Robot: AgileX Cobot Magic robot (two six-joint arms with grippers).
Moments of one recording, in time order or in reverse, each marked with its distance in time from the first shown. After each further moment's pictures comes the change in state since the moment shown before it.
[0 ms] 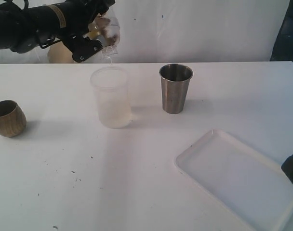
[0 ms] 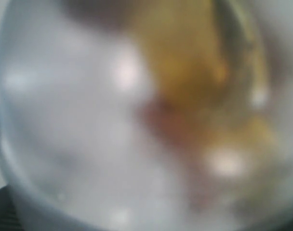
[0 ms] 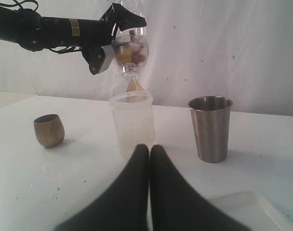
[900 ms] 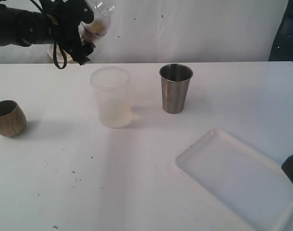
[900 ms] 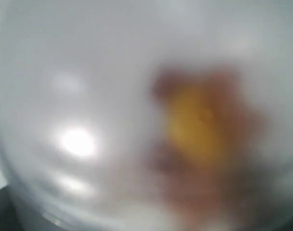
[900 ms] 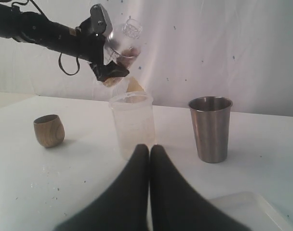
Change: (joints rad) left arm 0.000 -0.020 -0.002 -0.661 0.393 -1.011; right arm 0.000 0.000 0.000 0.000 -0.002 0.000
